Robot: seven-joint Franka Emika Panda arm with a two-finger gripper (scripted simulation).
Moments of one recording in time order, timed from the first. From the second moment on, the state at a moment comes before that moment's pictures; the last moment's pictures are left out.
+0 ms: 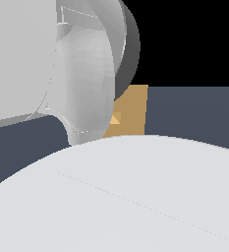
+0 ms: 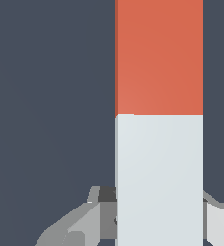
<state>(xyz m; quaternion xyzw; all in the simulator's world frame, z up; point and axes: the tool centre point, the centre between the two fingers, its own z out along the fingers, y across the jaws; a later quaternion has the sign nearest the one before) 0.012 -0.284 0.017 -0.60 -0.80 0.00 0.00</state>
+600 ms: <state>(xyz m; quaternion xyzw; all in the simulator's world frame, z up) 0.012 -0.249 0.027 -0.60 -0.80 0.00 0.00</state>
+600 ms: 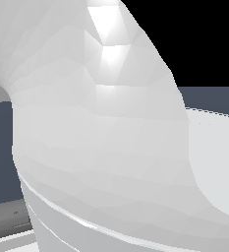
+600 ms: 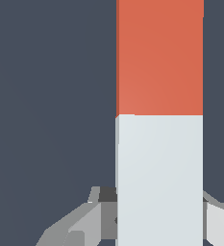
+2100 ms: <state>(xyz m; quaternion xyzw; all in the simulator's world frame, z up) 0.035 -0.052 0.091 -0.62 -0.78 0.00 0.00</state>
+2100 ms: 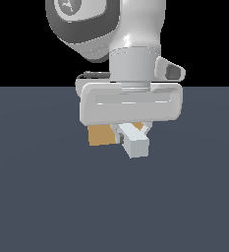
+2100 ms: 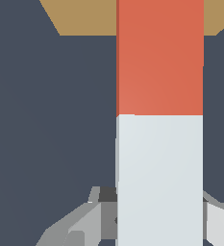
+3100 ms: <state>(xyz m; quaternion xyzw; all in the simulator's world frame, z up) 0.025 -0.008 0.091 -0.63 -0.78 0.00 0.00</state>
